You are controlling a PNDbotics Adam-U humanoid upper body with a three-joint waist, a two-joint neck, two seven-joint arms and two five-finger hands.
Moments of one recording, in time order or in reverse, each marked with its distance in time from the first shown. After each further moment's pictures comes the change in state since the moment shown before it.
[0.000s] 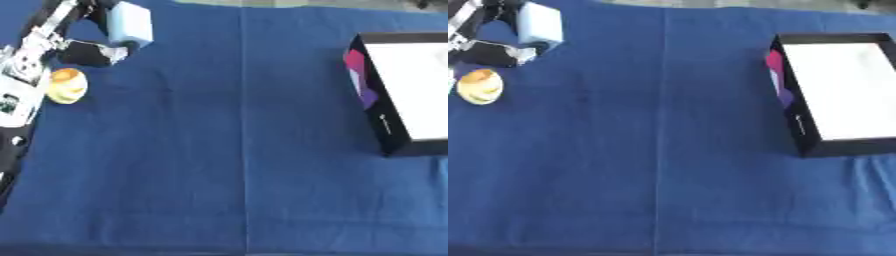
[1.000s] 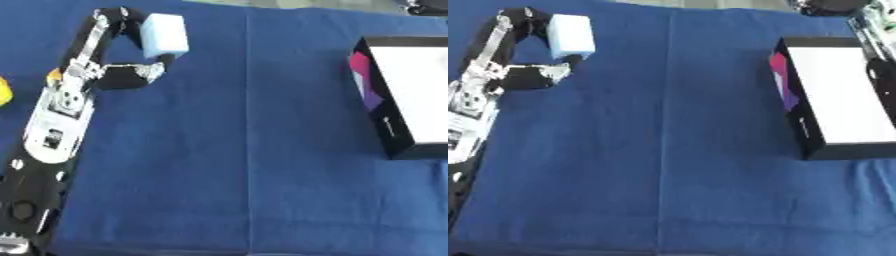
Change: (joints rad) left arm 0.073 -0.209 -0.014 -0.096 -0.046 -0.054 0.101; right arm -0.108 0.047 0.110 0.180 0.240 -0.068 0.083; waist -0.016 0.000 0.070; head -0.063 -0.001
